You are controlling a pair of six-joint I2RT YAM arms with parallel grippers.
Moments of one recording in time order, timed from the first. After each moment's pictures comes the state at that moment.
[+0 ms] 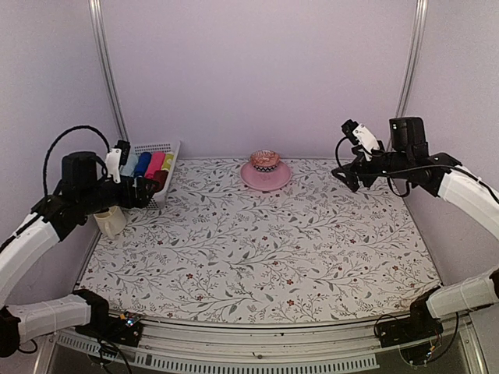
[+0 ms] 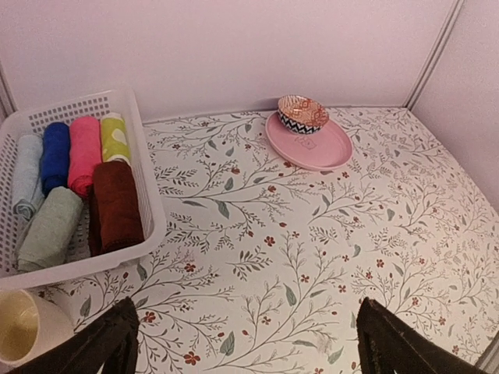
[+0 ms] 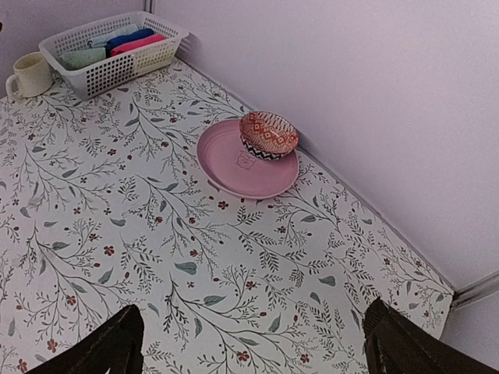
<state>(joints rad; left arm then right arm) -0.29 0.89 0.81 -0.33 0.13 -0.13 0.40 1.28 1.17 -0.38 -0.22 -0.39</state>
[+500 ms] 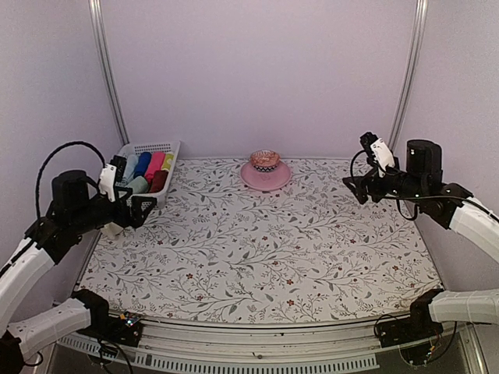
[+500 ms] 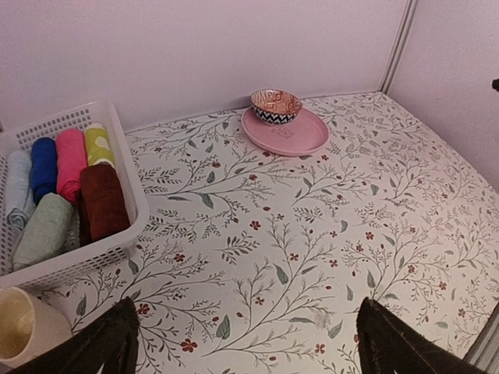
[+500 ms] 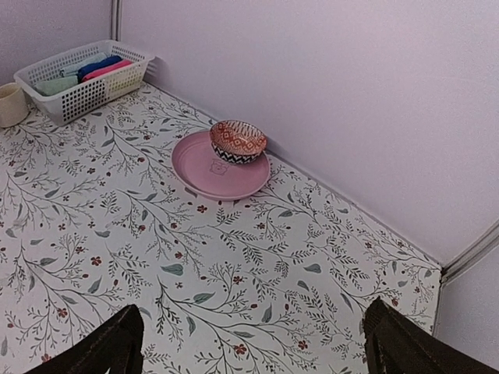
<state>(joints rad) -0.30 0.68 0.65 -0.33 0.20 -0.04 0.40 1.01 0.86 -0.20 -0.11 -0.29</state>
